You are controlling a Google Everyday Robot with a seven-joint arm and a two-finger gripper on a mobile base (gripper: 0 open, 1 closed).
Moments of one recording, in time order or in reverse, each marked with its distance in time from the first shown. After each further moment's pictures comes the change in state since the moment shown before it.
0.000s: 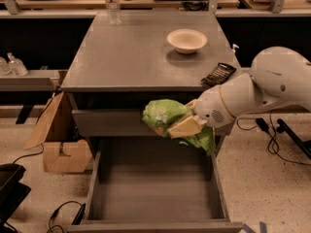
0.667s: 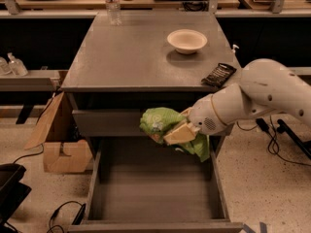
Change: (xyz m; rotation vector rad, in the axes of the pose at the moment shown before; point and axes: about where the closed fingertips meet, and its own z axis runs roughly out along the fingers) arm 0.016 -0.003 0.027 -0.010 0.016 0.026
